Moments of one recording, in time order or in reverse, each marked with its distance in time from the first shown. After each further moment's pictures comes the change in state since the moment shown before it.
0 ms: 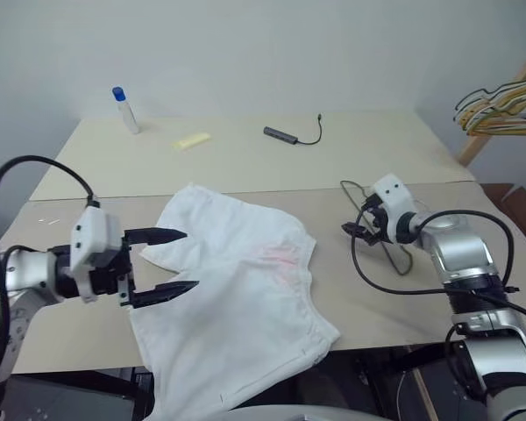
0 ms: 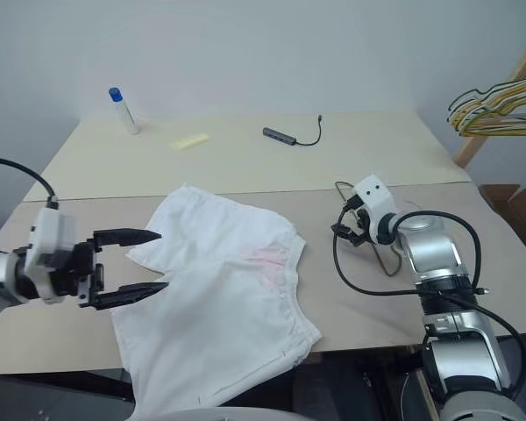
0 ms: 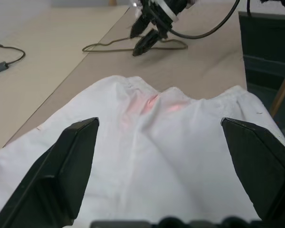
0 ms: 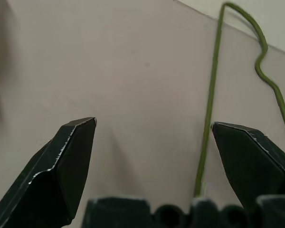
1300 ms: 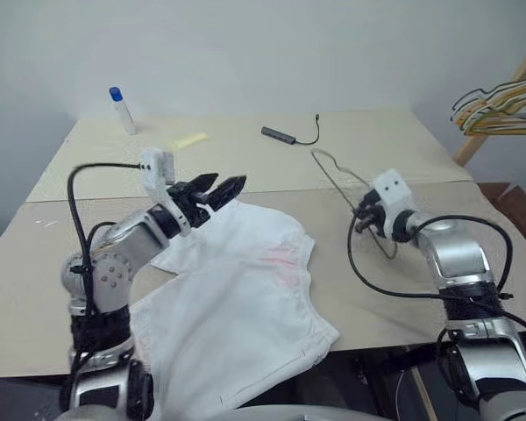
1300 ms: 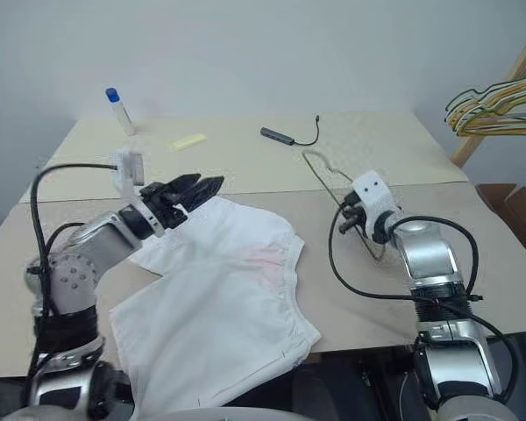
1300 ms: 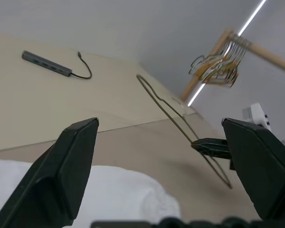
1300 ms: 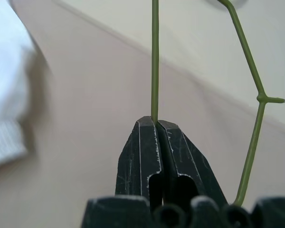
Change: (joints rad) left arm -0.455 -0.659 0.012 0.240 -0.270 0.532 0.868; right arm 0.110 0.026 -0.042 -0.442 -0.007 -0.004 -0.016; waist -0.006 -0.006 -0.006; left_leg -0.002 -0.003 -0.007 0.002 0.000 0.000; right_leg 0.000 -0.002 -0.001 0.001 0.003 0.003
